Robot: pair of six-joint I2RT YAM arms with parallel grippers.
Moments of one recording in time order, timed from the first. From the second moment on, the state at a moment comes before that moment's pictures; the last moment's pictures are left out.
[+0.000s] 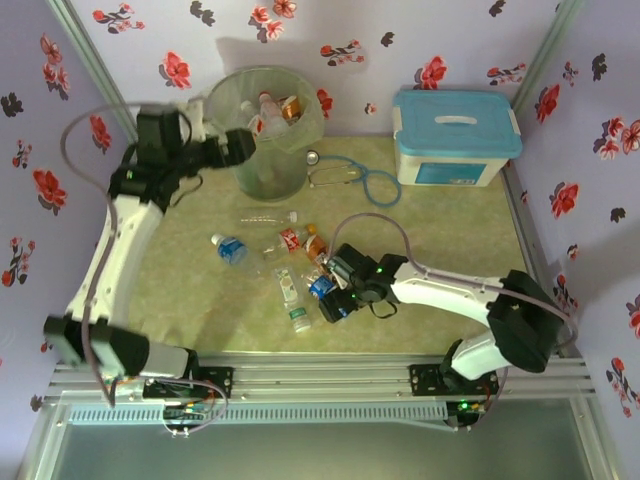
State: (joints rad) left arm -0.21 1.32 1.45 -0.60 0.35 -0.39; right arm 0.97 1.46 0.86 -0.61 -0.05 0.36
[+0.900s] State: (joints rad) left arm -0.23 0.90 0.69 -0.31 0.33 -0.80; right arm 0.97 1.52 0.94 -0.63 -0.06 0.39
